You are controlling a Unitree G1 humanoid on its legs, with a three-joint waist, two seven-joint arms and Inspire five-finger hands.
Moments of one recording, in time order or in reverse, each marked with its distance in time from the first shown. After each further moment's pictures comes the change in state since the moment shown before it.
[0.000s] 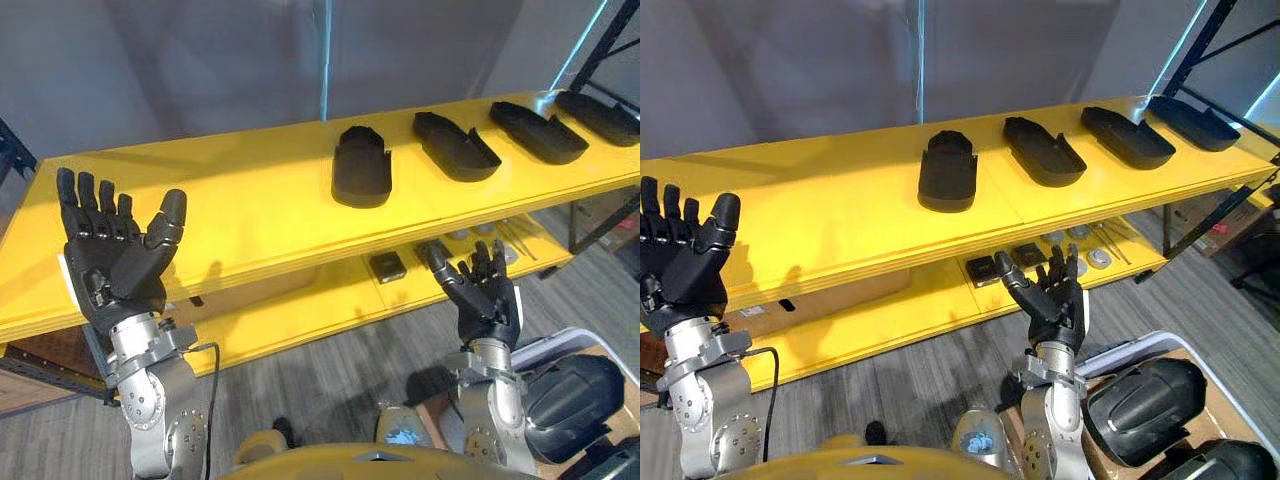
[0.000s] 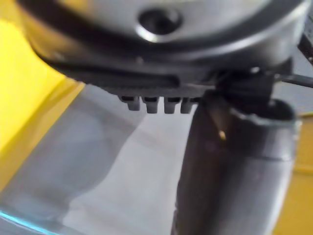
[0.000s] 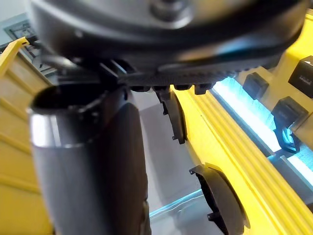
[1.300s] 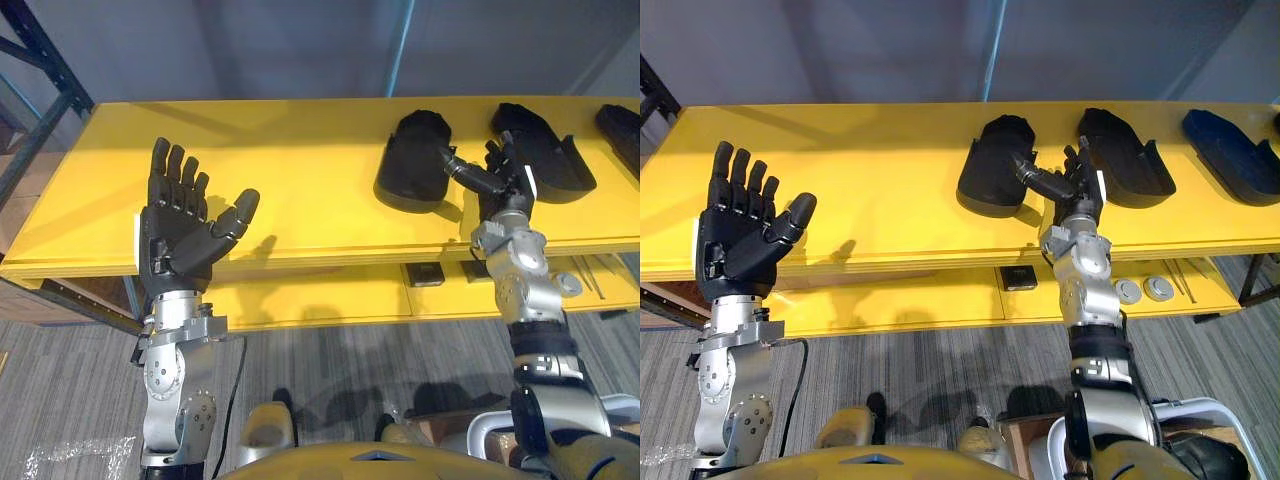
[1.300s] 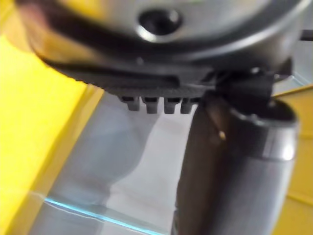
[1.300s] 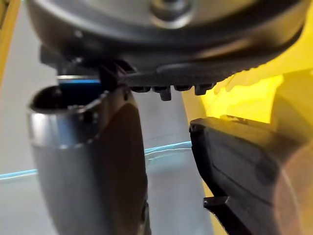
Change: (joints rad) left arm -0.095 0.070 -0.081 0.089 -0.014 0.130 -0.234; right arm -0.894 -0.384 -0.130 0.664 0.040 0.271 -0.008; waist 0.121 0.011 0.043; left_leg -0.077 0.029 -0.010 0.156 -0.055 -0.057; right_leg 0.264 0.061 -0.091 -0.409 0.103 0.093
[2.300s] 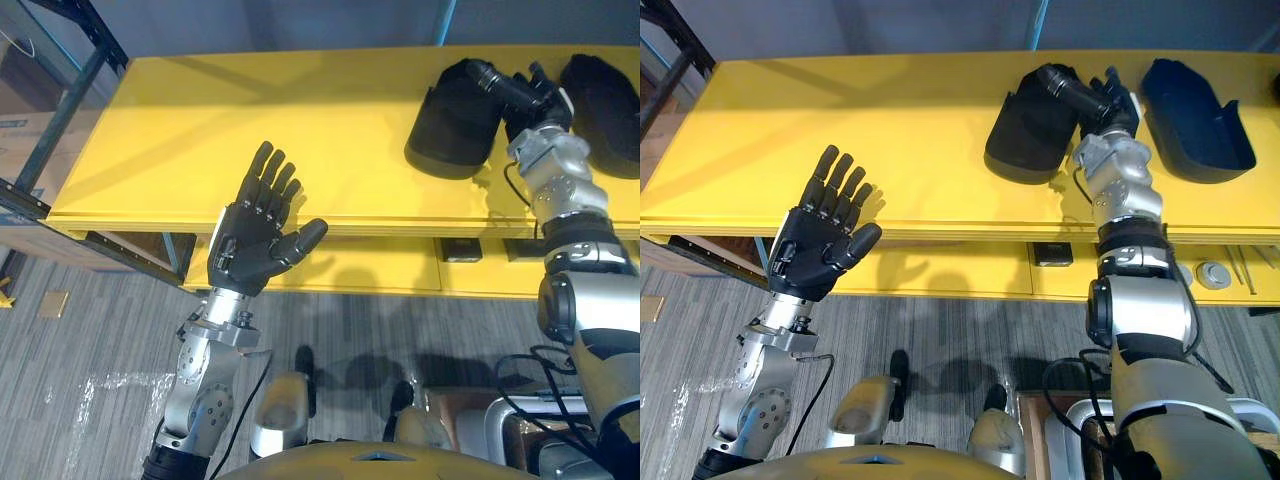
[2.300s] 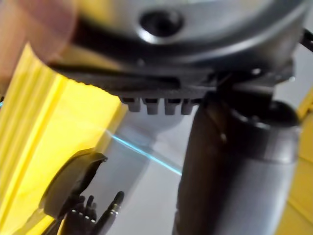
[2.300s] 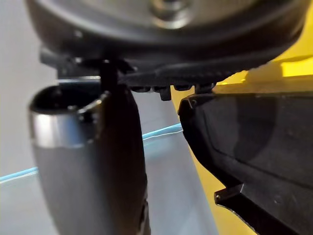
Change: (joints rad) left arm -0.060 0.124 -0.234 0.065 -0.231 0.000 -0.259; right arm -0.543 -0.186 0.065 0.484 0.068 0.063 0.113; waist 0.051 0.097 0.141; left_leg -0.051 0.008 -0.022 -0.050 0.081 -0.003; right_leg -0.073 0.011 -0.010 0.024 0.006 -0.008
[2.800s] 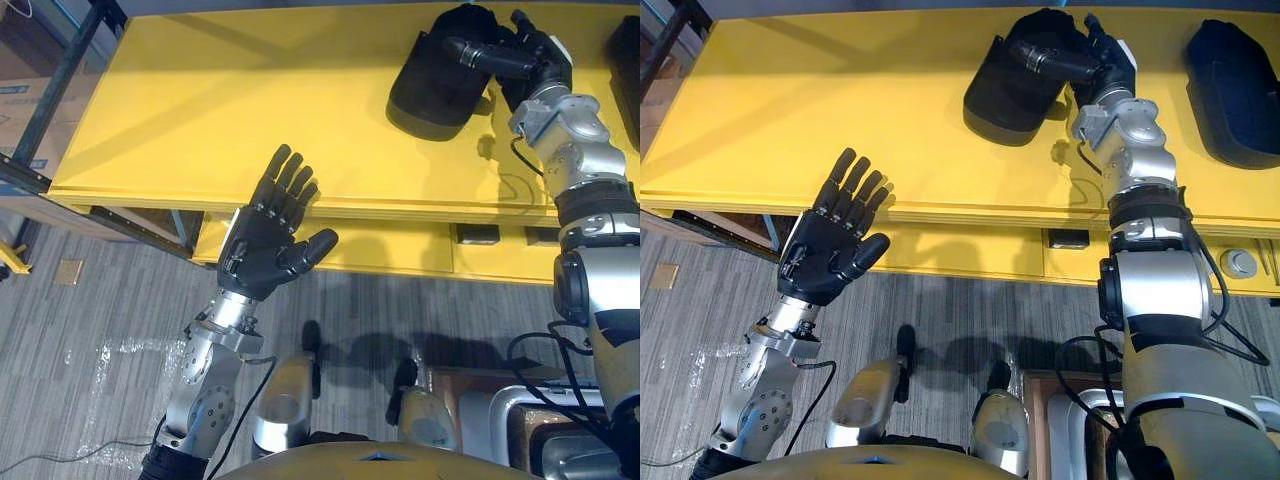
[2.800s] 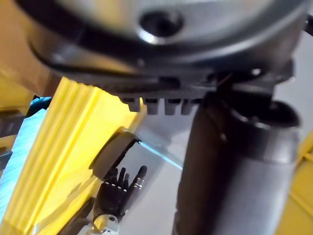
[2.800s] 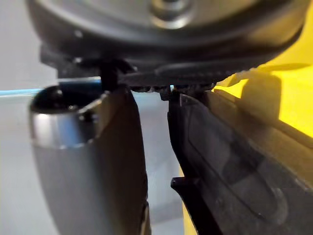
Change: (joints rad) left arm -0.002 0.025 -0.041 0.005 -0.035 -0.005 -0.042; right arm -0.113 -0.035 0.159 0.034 -0.068 -0.004 0.133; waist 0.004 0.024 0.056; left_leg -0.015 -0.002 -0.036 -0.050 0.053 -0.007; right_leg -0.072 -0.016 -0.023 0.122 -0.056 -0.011
